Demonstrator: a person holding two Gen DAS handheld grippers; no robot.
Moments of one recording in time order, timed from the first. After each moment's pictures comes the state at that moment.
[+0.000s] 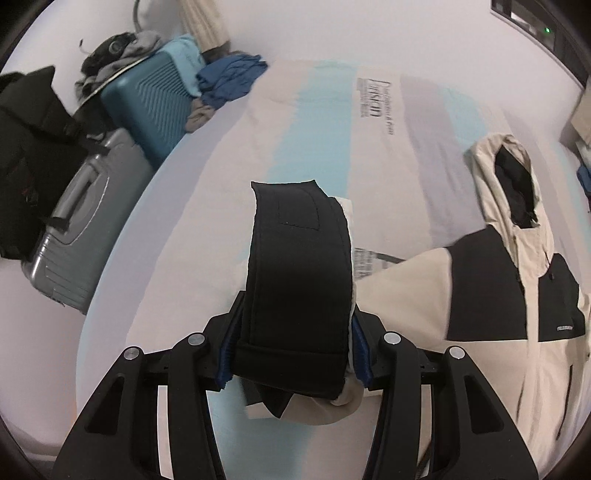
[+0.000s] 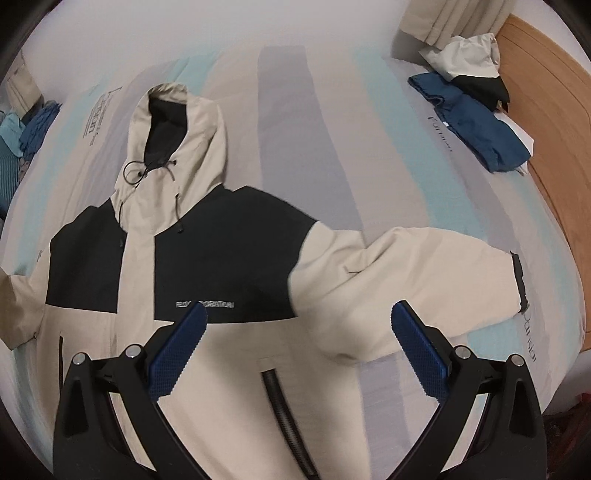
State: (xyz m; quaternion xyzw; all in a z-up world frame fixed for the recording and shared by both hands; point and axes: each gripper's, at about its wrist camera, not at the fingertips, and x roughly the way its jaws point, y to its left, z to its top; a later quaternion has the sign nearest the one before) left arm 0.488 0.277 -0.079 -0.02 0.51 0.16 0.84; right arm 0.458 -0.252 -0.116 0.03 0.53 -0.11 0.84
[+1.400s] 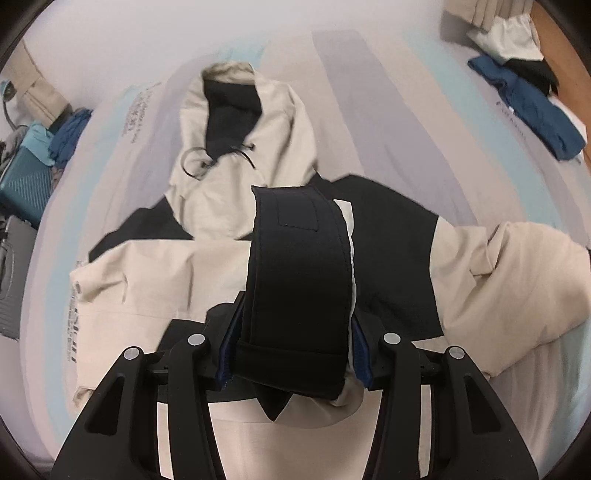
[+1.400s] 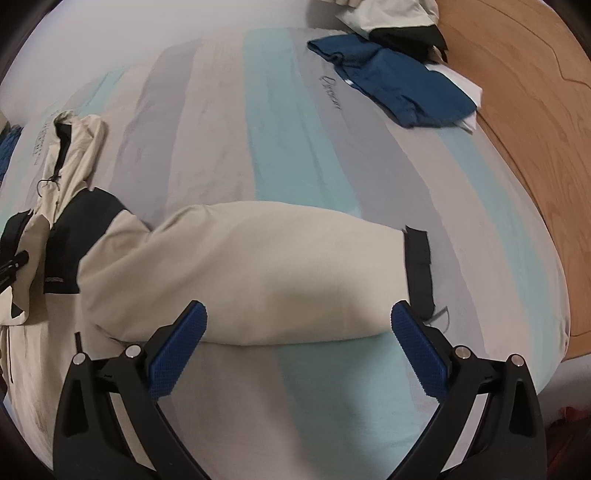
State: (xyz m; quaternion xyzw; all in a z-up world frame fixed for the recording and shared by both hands) left arm 0.564 -0.219 -0.166 0.06 0.55 0.04 0.83; right arm 0.391 -0.541 -0.144 0.05 0.55 -0.14 0.83
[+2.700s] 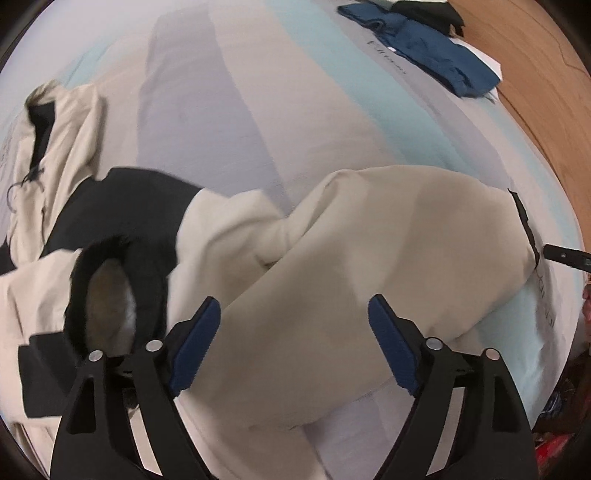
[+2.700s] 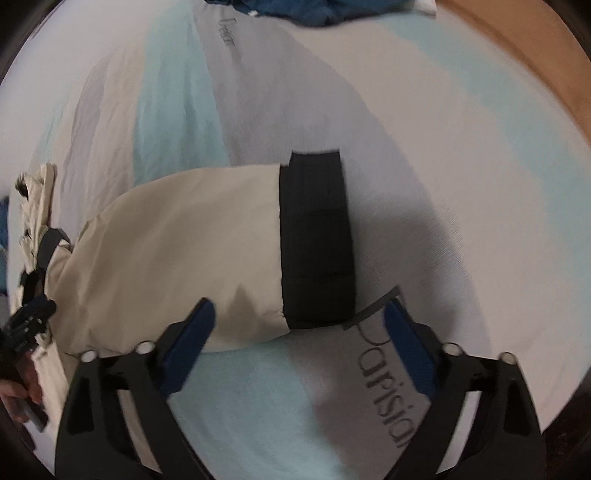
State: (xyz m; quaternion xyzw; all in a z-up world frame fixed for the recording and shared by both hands) left arm 0.572 -0.397 -0.219 0.05 0.59 -0.16 0.79; right arm 0.362 -0.722 -0.253 0.22 0.60 -0.12 0.76
